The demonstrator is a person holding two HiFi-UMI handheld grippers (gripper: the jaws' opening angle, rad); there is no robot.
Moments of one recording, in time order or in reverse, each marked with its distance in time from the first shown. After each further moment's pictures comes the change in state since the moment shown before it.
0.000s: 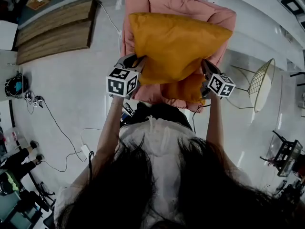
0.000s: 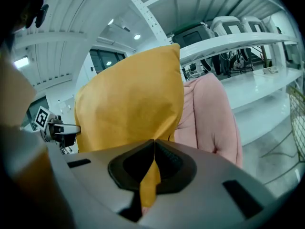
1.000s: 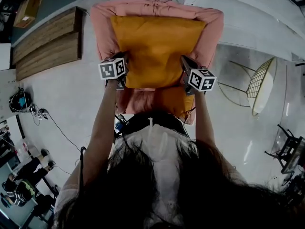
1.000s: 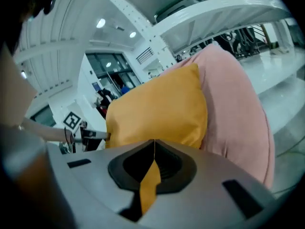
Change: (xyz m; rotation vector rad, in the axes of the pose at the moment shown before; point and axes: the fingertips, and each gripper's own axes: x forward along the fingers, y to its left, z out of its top) left arm 0.194 0.095 -0.025 -0.250 0.238 0.175; right arm 0.106 -0.070 0.019 0.088 0.045 0.106
